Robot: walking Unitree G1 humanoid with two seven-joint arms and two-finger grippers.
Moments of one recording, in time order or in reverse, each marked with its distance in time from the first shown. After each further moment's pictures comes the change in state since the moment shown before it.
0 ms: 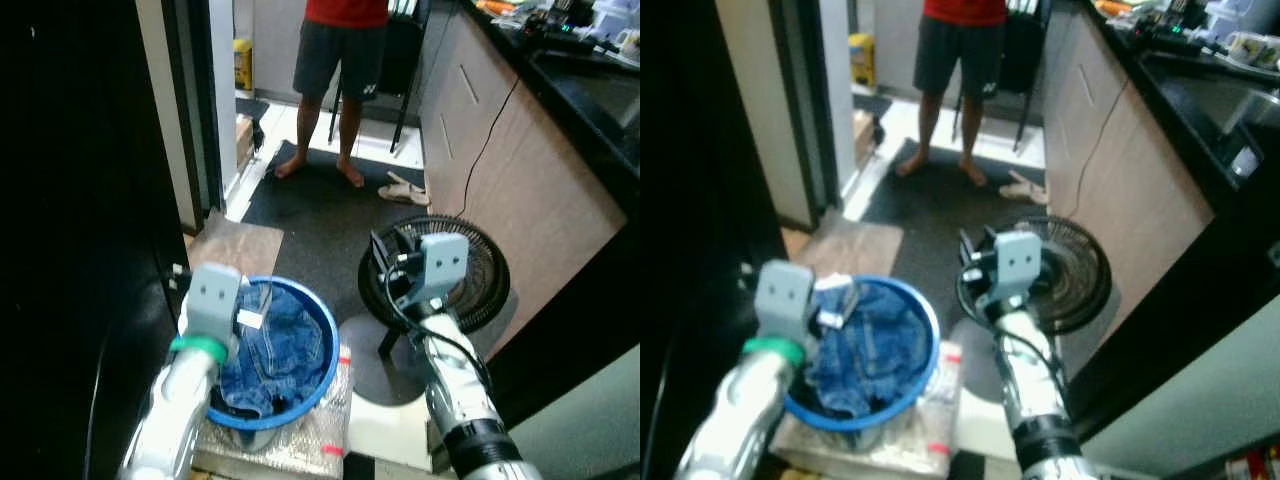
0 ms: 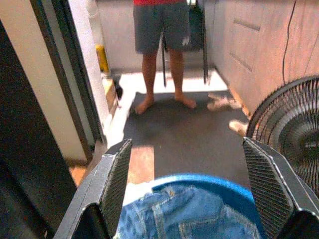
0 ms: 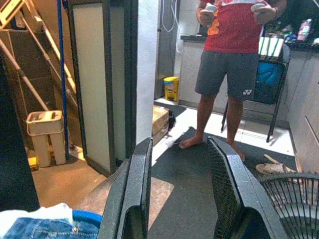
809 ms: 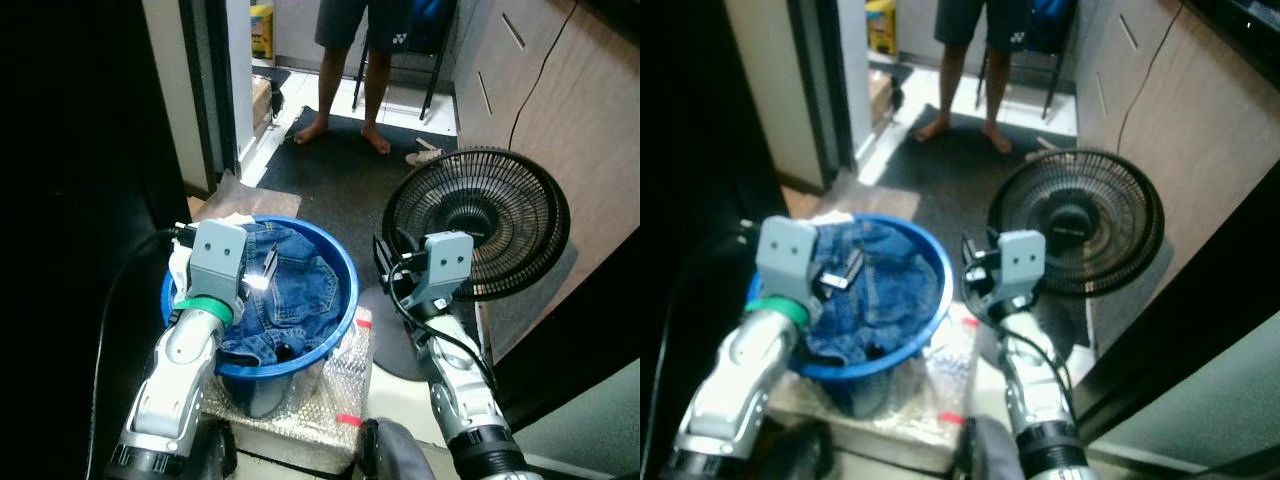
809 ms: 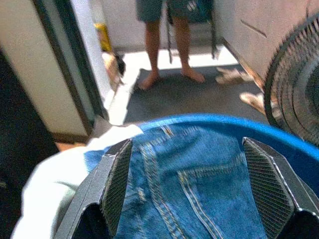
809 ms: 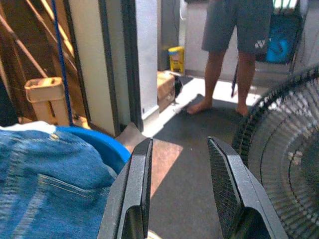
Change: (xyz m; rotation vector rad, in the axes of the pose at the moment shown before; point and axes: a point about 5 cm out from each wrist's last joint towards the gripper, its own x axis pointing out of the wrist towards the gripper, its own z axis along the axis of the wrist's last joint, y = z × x) left arm 0.014 0.000 0.020 0.013 0.038 -0.026; right arm -0.007 -0.003 -0.002 0.009 0.052 -0.019
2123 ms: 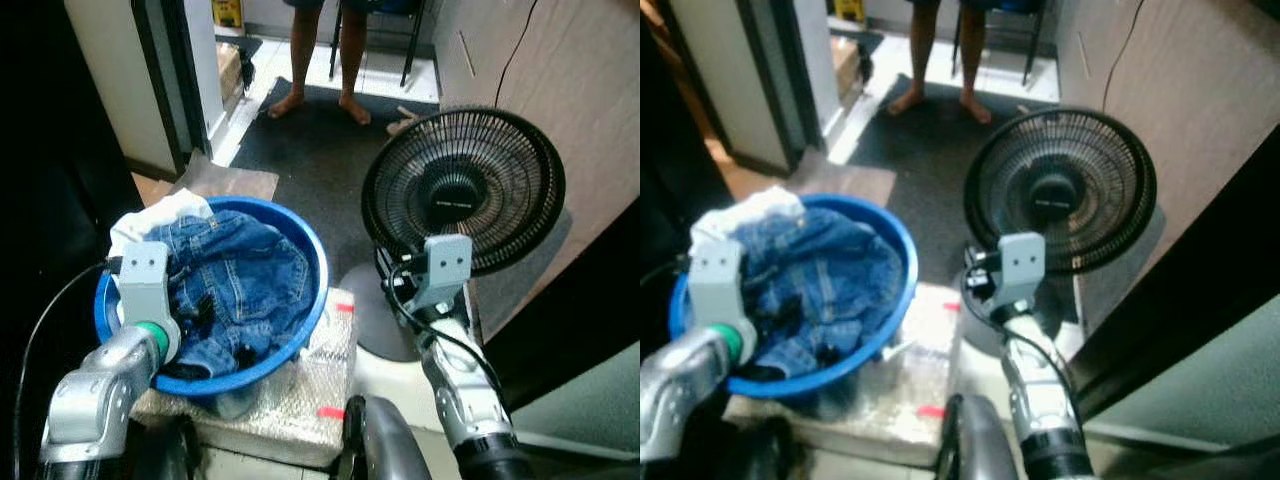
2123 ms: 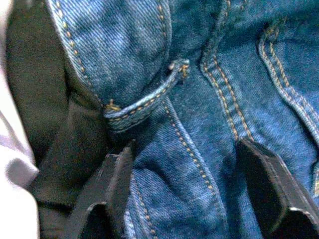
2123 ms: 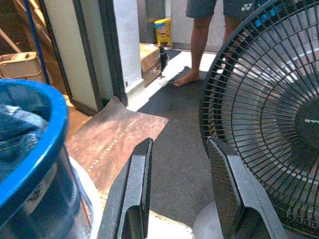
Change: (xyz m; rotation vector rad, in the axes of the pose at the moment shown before) left arm -0.051 0.058 -0.036 -0.140 0.535 0.133; right arm -0.006 0.000 -0.003 -0.004 0.067 0.012
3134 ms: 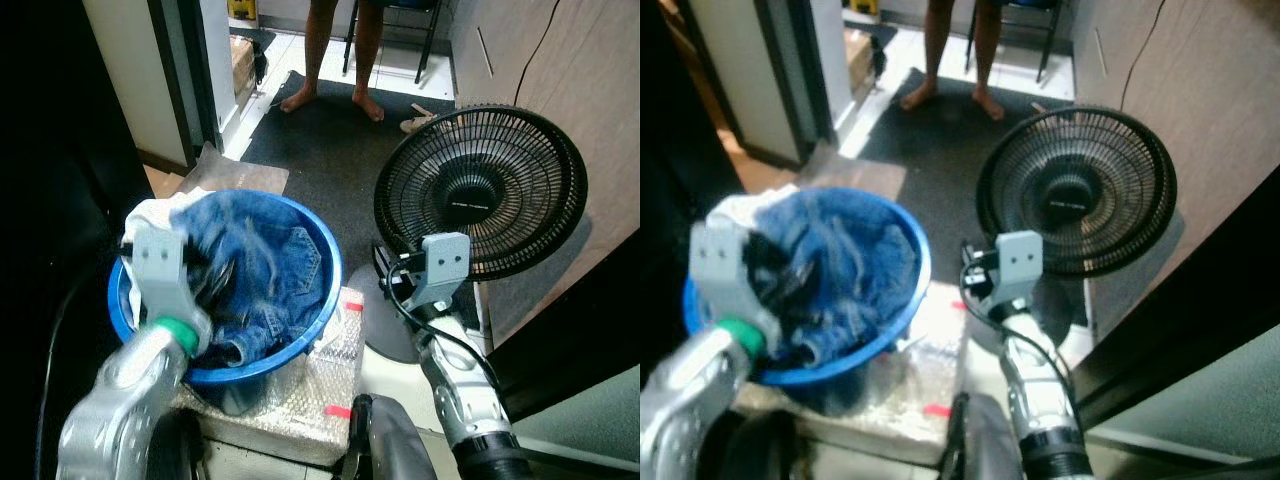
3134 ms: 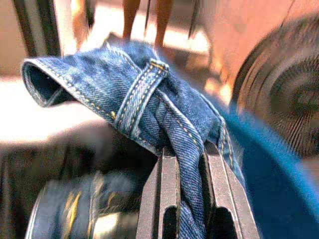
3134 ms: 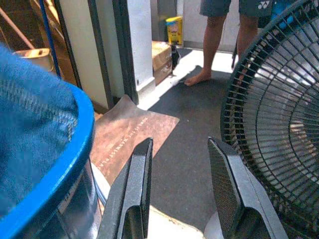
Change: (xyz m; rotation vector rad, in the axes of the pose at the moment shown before) left arm -0.035 -0.053 0.078 -0.101 -0.528 -0.271; right arm 0.003 0.003 0.005 0.007 -0.013 0.005
